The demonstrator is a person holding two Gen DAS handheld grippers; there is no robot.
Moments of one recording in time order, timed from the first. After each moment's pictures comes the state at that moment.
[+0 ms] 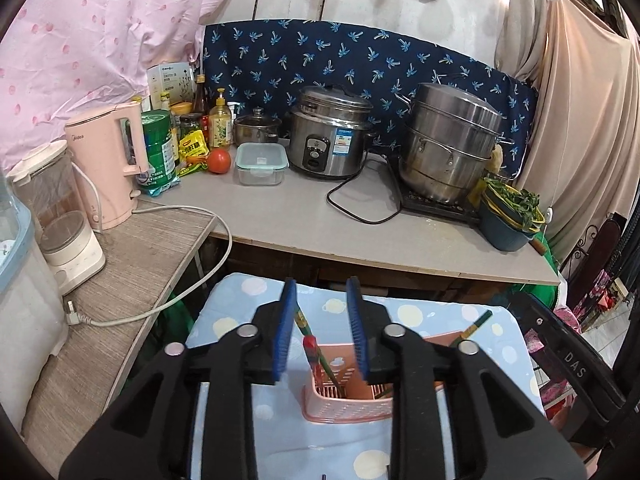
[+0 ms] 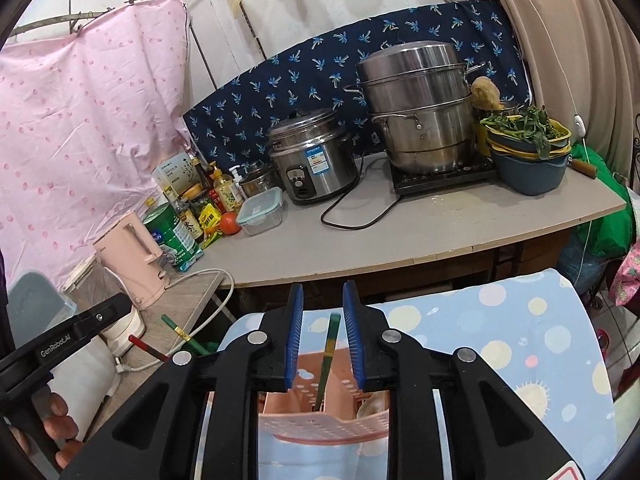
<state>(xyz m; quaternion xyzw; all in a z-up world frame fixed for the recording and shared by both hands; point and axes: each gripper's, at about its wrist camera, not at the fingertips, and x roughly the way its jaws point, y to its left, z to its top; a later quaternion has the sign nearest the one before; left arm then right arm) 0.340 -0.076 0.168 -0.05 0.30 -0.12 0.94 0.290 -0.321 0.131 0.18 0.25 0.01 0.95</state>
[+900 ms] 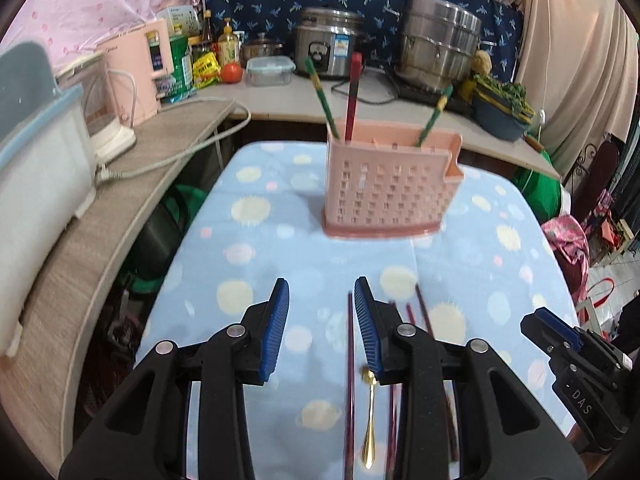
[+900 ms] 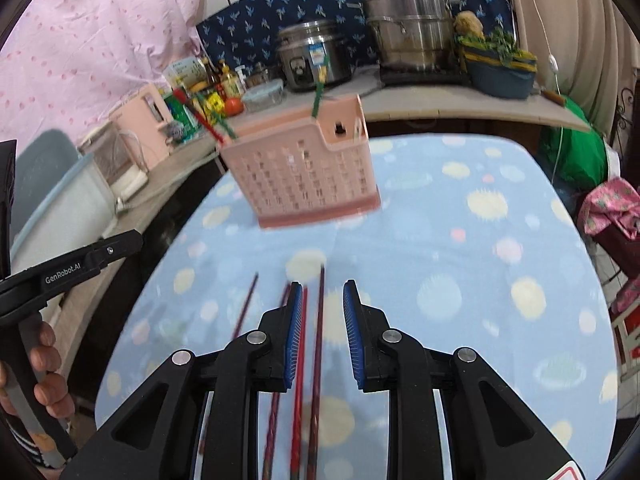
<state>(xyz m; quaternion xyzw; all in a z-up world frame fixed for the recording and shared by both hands) 0.178 -0.046 0.057 0.01 0.41 -0.12 0.91 0.098 -0.272 0.022 0.13 0.38 0.01 0.91</state>
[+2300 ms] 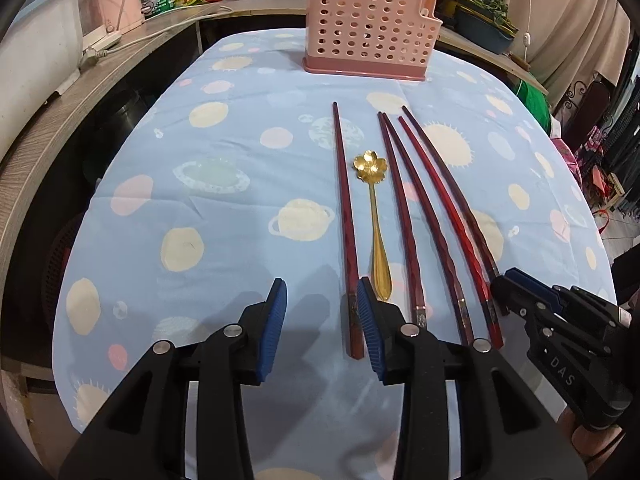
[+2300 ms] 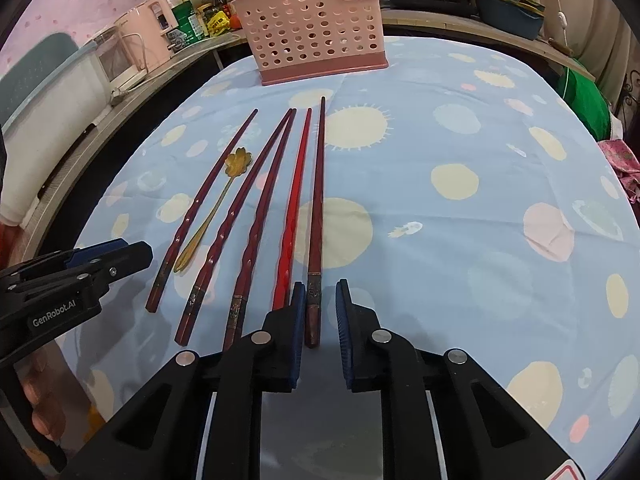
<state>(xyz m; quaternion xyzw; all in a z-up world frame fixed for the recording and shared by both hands) 0.081 -0.038 -0.052 0.02 0.50 -0.15 0.86 0.026 -0.230 -0.071 0.09 0.47 0.02 0.88</state>
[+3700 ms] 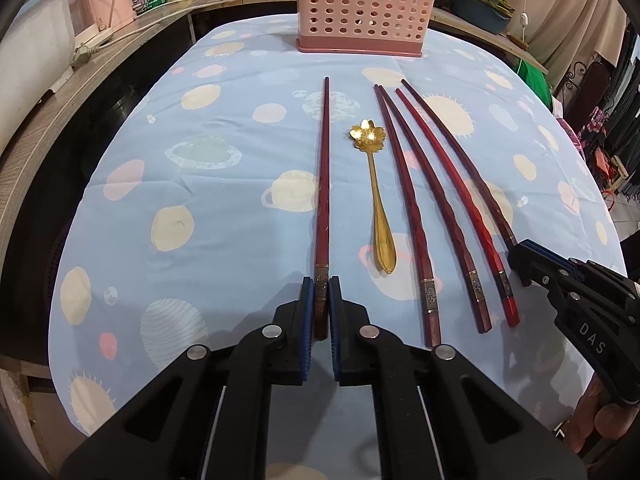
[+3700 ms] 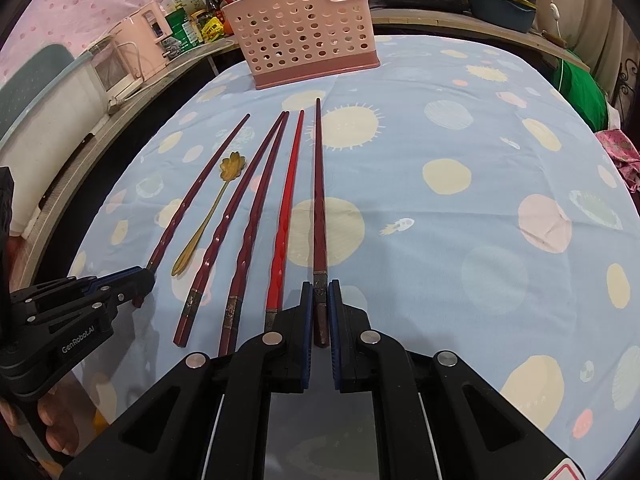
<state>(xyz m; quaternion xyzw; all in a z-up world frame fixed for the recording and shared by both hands) 0.076 -0.043 -0.066 0.05 0.51 -0.15 0.85 0.024 -0.236 -0.070 0.11 0.47 0.02 0.88</state>
